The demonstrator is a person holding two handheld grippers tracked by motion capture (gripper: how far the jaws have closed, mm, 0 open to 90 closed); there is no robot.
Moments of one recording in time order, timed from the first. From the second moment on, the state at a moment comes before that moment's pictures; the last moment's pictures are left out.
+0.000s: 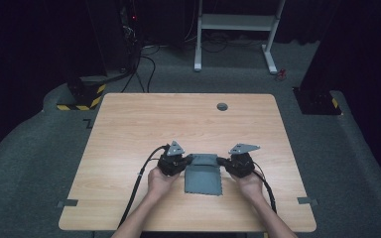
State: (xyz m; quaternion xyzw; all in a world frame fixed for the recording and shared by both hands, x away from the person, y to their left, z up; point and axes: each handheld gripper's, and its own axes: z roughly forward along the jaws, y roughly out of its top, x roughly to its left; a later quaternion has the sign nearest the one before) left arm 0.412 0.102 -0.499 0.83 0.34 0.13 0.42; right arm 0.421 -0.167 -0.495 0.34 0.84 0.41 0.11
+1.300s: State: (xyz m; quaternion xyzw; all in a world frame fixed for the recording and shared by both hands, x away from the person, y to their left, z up) left arm 0.377 0.109 -0.504 0.82 0.34 0.12 0.45; right arm 0.390 -0.170 -0.498 0.31 0.84 0.43 0.10
